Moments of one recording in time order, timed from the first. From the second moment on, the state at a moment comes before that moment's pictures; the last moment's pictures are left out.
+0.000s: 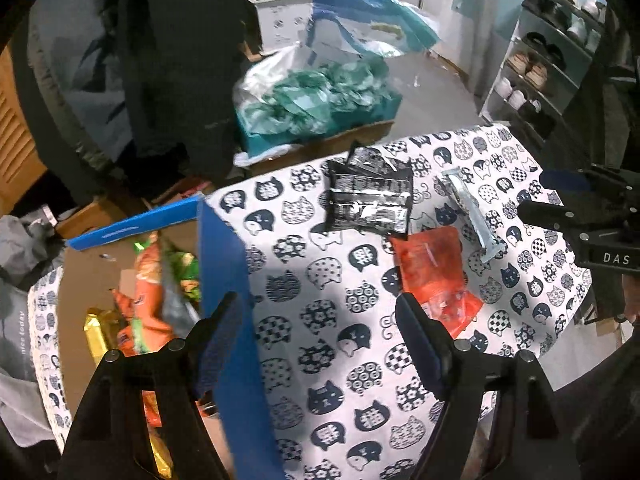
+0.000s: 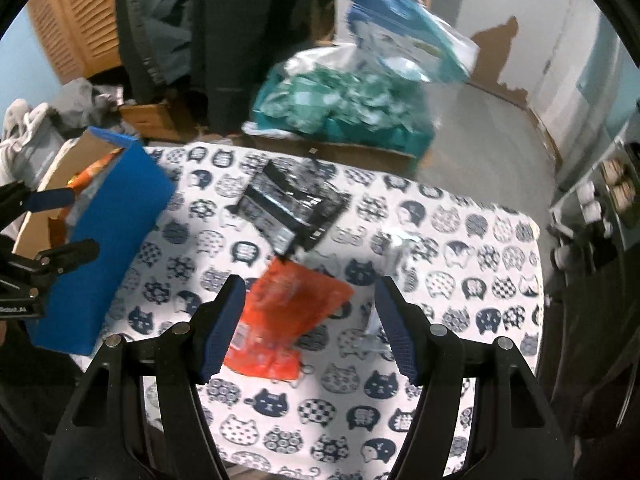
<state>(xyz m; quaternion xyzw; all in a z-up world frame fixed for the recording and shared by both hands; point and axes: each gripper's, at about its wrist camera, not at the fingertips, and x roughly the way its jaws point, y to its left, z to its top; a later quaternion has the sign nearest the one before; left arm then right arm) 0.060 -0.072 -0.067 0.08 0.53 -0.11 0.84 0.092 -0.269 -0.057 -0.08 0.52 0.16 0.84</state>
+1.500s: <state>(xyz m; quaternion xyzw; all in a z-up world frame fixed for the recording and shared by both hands) 0.115 -0.139 -0.187 0.06 0.60 -0.15 0.78 0.159 -0.316 -0.208 -0.08 0.63 0.09 0.77</state>
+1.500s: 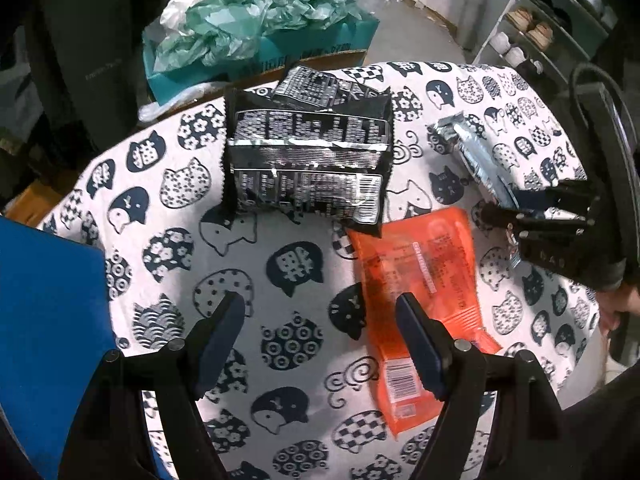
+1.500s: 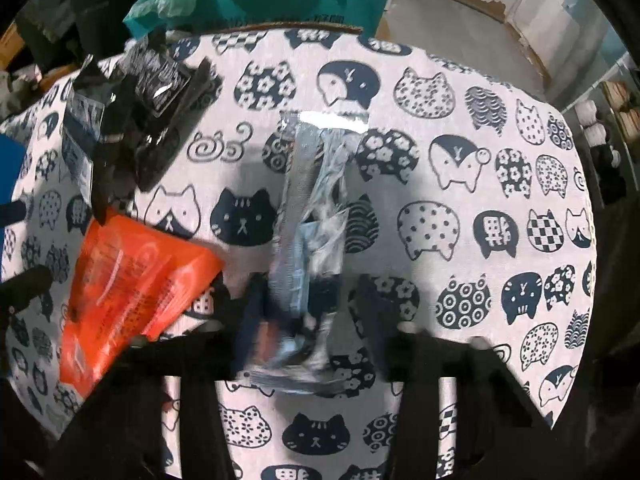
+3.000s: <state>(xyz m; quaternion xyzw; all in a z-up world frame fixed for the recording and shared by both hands) 0.084 -0.208 -0.223 0.10 0.64 -0.17 0.74 0.108 -0.377 -0.214 -0.08 0.63 0.08 0.77</state>
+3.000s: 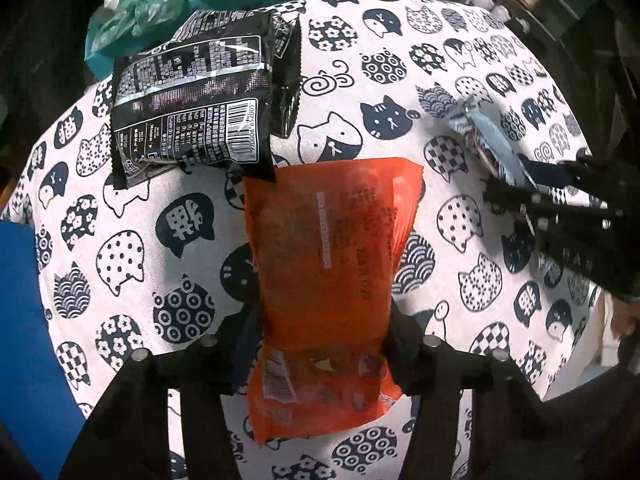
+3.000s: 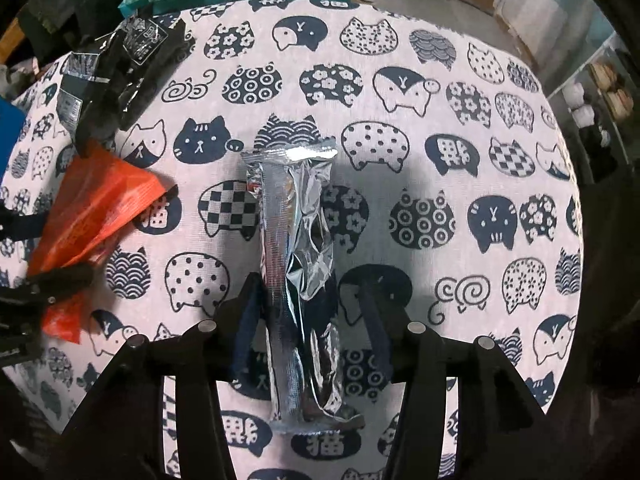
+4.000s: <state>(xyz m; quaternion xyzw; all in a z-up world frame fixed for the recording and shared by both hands) 0.045 -0.130 -0.124 0.12 0.55 -0.15 0.81 0.087 -0.296 -0.116 -0.10 0.57 0.14 0.80</state>
